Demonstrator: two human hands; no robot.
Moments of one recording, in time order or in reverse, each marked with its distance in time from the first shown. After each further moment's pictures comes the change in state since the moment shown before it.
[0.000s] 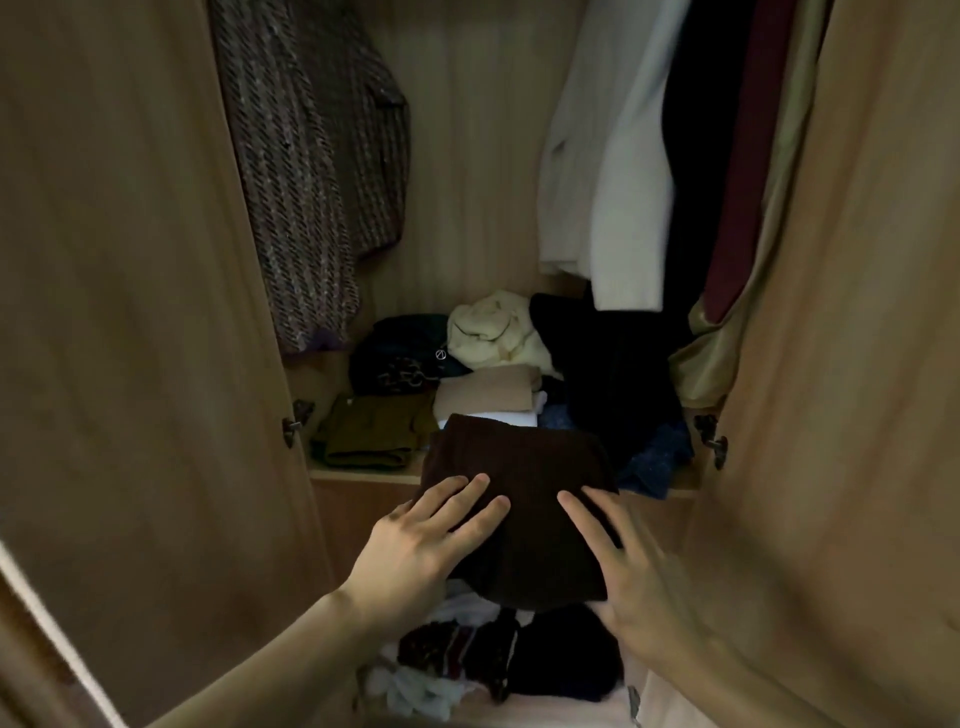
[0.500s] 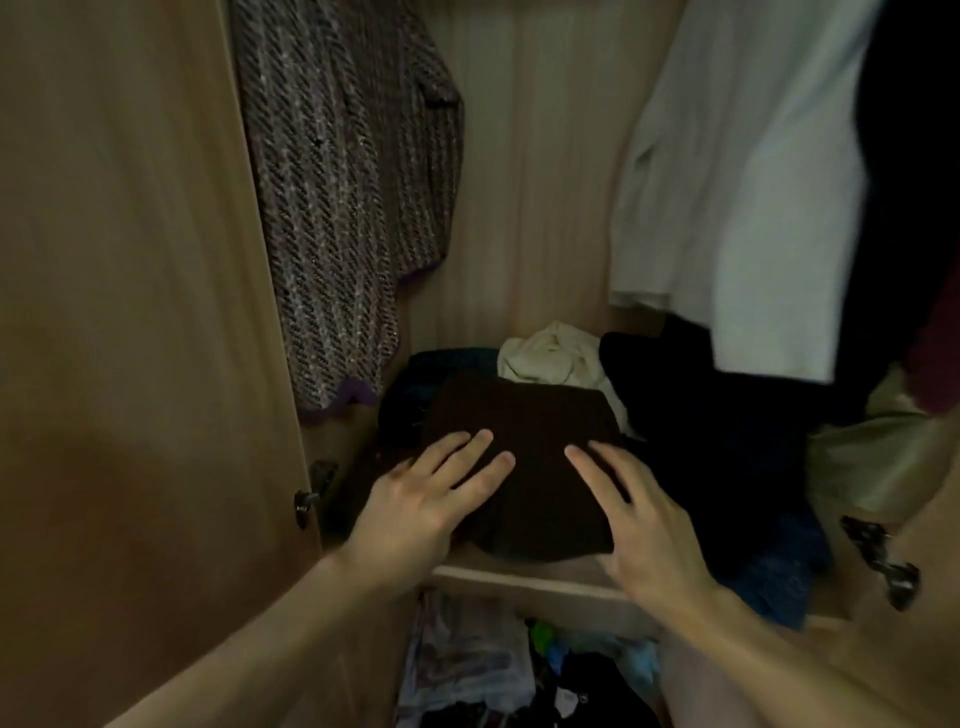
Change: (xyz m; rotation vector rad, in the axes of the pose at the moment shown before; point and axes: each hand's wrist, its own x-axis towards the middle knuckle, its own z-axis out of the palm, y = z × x) left_hand 0.094 -0.193 0.023 0.153 0.115 -0.045; right_hand 0.230 0.017 0.066 -0.029 0.080 -0.087
